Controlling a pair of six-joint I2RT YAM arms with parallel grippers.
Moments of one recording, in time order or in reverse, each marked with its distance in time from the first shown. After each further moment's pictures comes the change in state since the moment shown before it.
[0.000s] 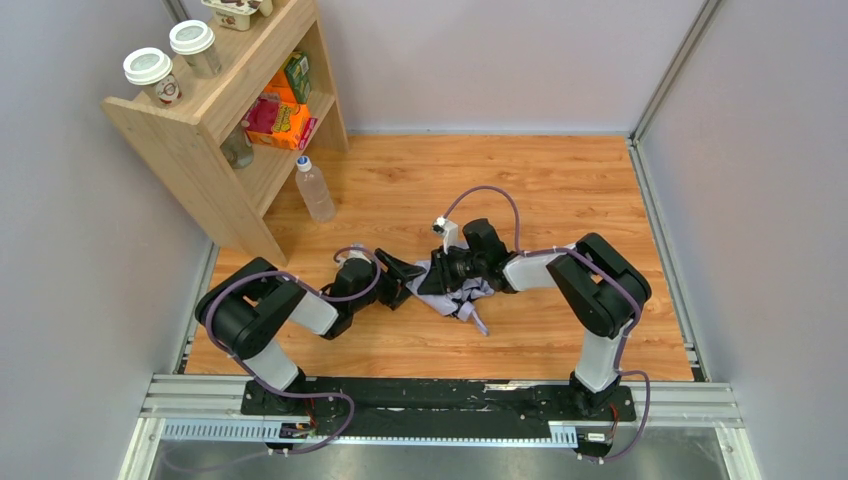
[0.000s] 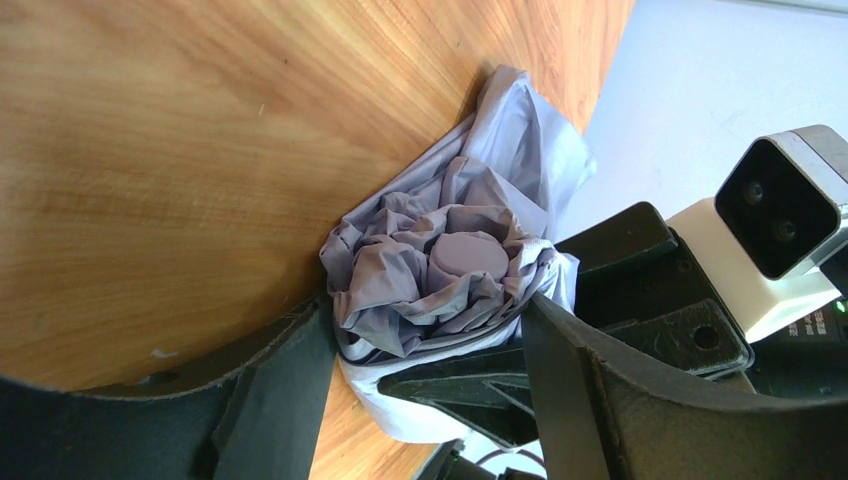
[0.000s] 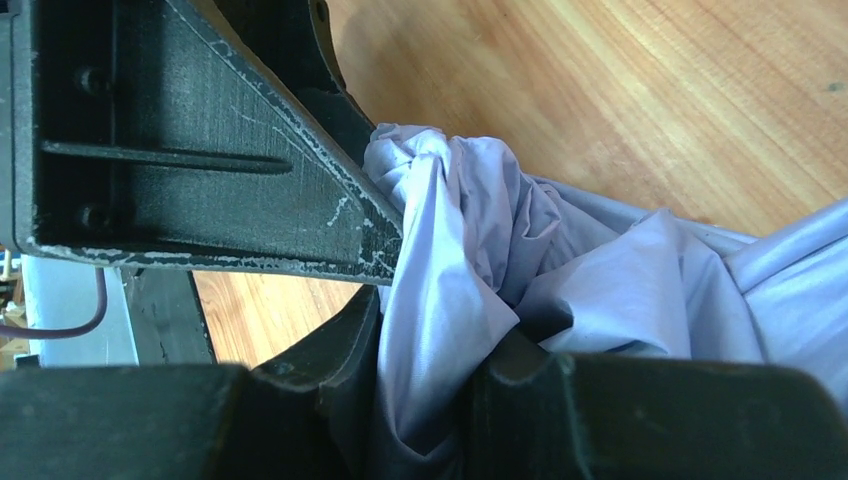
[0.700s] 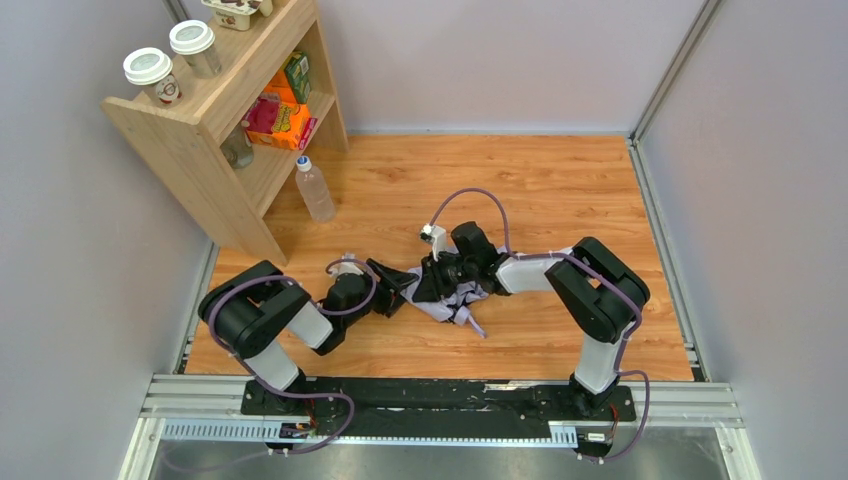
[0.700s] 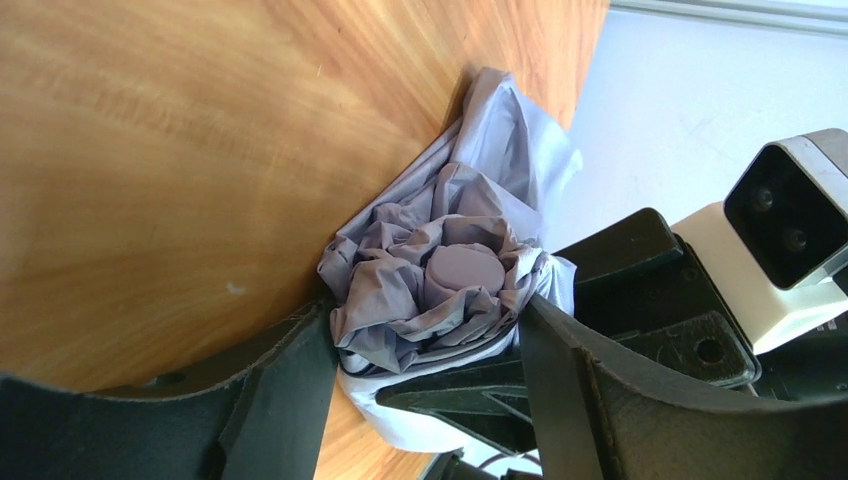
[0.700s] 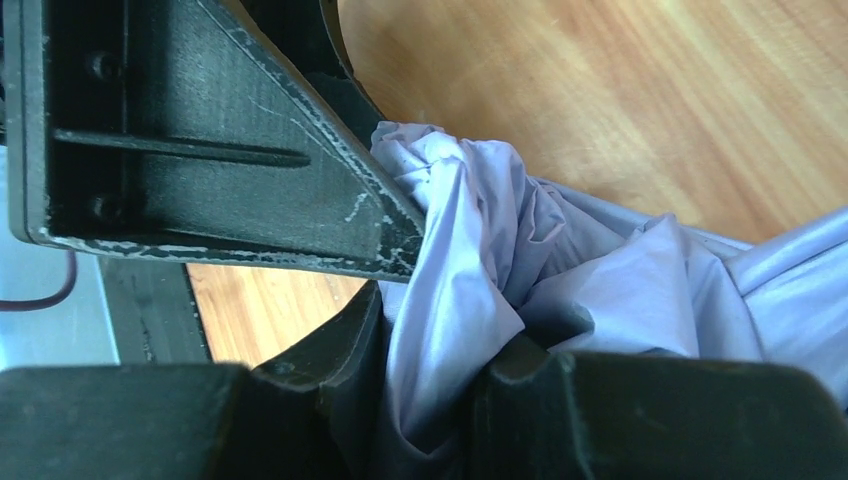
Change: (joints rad) left arm -0.028 -0.016 -0.153 0.205 -0.082 -0.032; right arm 0.073 -0.019 0.026 -0.067 0.010 -0.082
